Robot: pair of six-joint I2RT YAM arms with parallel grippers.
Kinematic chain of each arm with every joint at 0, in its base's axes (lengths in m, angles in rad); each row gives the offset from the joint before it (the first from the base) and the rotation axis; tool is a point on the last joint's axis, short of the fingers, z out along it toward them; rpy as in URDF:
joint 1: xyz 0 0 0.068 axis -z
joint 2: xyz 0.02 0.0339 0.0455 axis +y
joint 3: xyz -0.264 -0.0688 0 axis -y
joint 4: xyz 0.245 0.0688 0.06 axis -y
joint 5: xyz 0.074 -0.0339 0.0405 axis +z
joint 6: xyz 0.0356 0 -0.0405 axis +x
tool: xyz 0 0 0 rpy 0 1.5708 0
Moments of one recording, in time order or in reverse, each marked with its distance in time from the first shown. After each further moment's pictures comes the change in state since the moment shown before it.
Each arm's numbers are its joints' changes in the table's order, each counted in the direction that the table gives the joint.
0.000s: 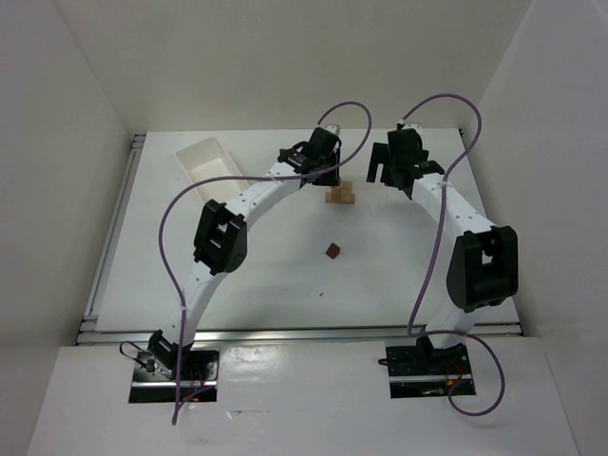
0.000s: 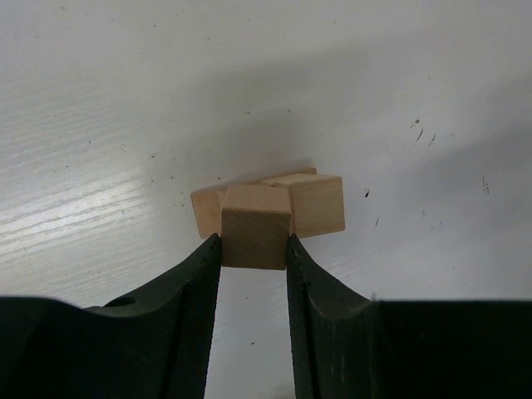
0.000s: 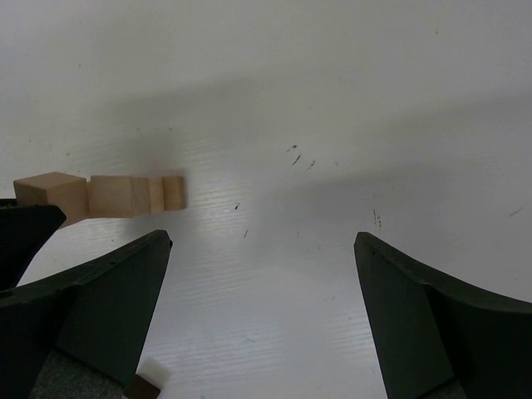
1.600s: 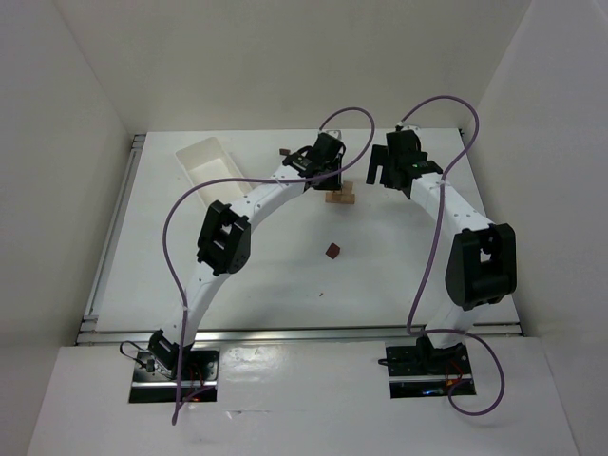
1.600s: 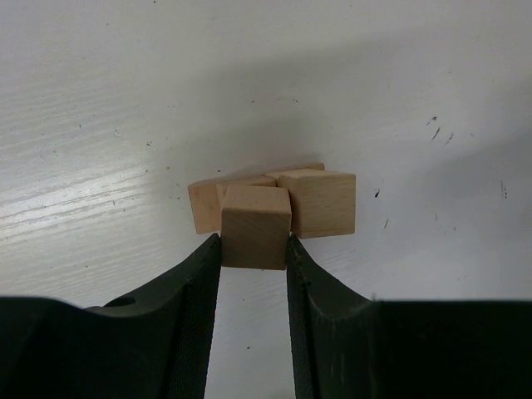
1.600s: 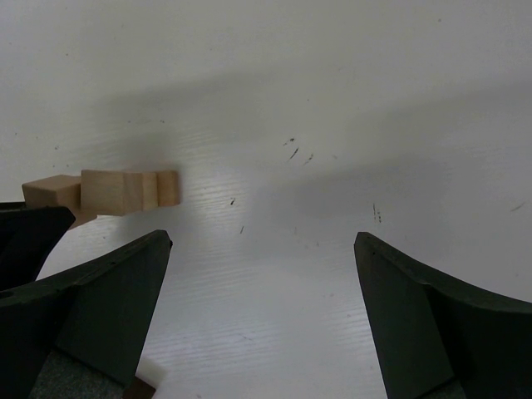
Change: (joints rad) left arm 0.021 0.024 0.000 -0.010 0.045 -0.037; right arm 0.000 0.016 0.000 -0.013 -0.002 0.000
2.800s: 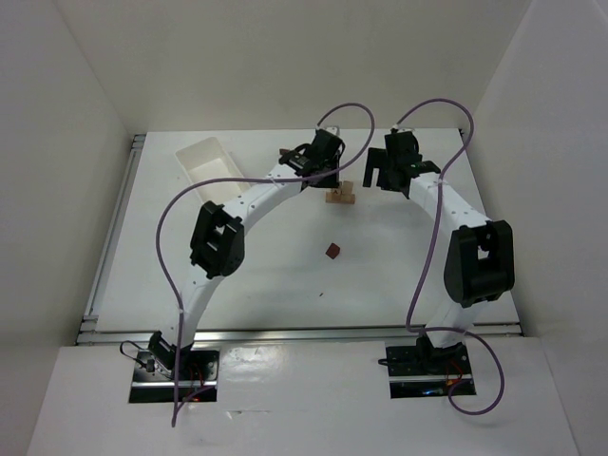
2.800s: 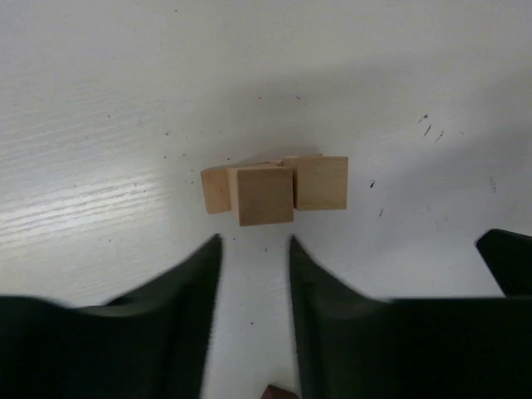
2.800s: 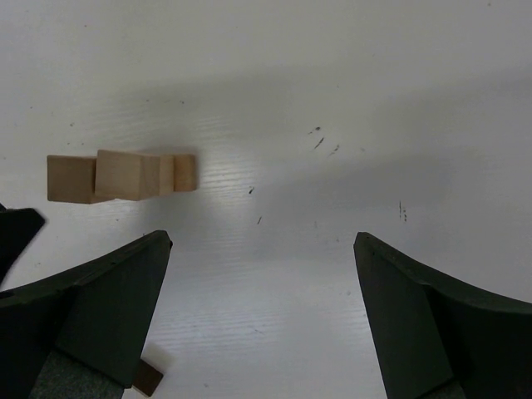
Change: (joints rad) left arm 0.009 -0.073 -0.055 -0.006 0.045 0.008; right arm 0.000 0.023 0.000 -0.005 0.068 -0.005
